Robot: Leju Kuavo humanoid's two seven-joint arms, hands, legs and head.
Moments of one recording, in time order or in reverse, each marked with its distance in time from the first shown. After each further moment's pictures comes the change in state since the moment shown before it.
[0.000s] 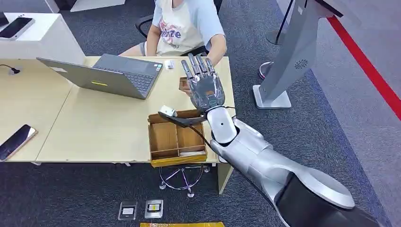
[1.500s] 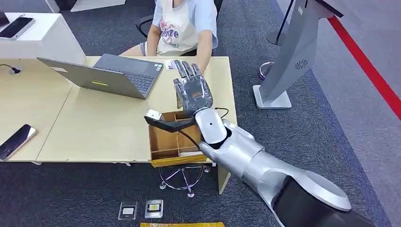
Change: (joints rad) left arm 0.013 -0.002 0.029 0.000 0.027 -0.005 -0.014; right arm 0.019 0.020 -0.025 -0.121 -0.044 0.102 -0.048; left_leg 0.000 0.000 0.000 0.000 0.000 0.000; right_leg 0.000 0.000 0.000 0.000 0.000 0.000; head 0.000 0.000
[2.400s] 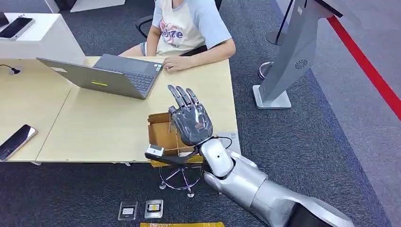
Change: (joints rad) left arm 0.001 0.000 0.029 0.001 -0.002 0.021 -0.009; right arm 0.218 -0.105 -0.026 -0.272 0.100 -0.187 -0.084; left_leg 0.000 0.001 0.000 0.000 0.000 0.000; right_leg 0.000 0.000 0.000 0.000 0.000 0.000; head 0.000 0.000
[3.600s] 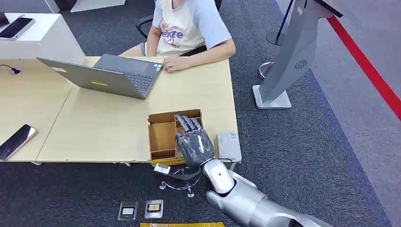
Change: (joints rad) left arm 0.000 0.000 0.011 0.000 -0.001 -0.001 0.010; right arm 0.147 0.008 0.018 0.114 -0.145 0.008 -0.080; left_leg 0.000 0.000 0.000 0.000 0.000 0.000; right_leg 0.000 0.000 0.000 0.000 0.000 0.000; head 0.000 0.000
